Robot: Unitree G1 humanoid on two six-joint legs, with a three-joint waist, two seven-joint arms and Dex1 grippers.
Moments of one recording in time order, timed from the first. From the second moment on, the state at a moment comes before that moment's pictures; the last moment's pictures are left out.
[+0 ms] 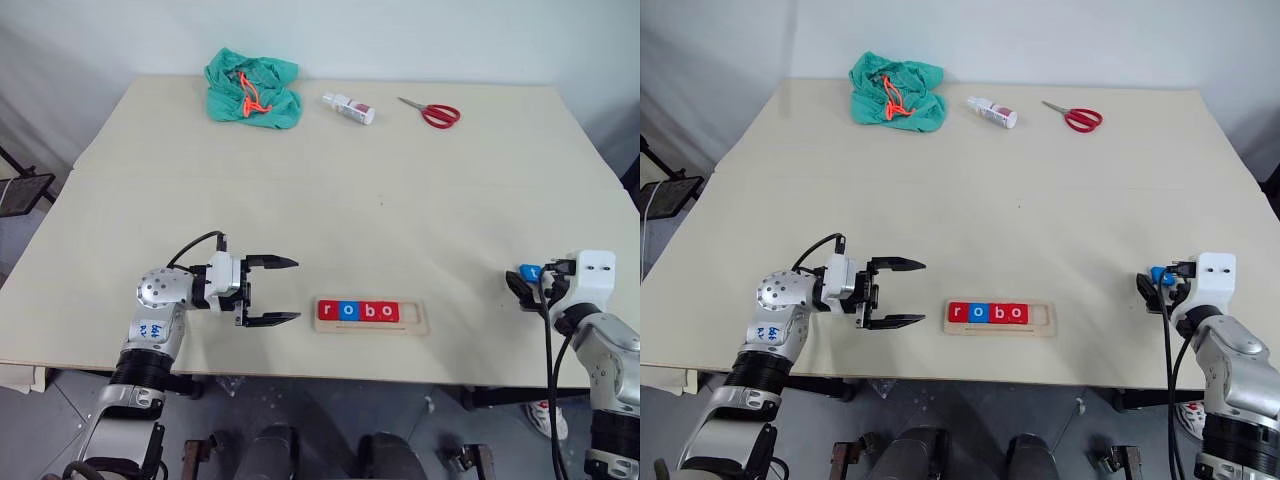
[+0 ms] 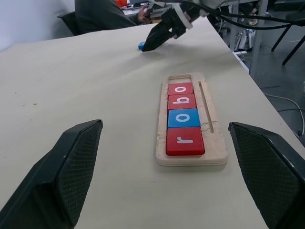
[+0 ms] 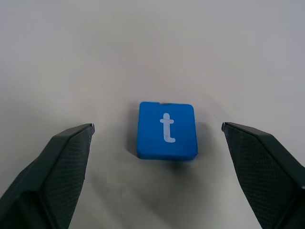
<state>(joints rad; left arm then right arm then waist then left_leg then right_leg) -0.49 0.48 -0.02 0.40 -0.37 -0.30 -1.36 -0.22 -0.55 -0.47 0.10 0.30 0.55 0.36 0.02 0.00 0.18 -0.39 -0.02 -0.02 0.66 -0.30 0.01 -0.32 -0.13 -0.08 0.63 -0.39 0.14</state>
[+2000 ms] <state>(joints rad) -0.46 0.49 -0.02 0.37 -0.37 -0.30 -1.35 0.14 -0.74 -0.36 -0.30 0.48 0.42 0.81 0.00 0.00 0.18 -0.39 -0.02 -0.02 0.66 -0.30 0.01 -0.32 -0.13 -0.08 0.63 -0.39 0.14</state>
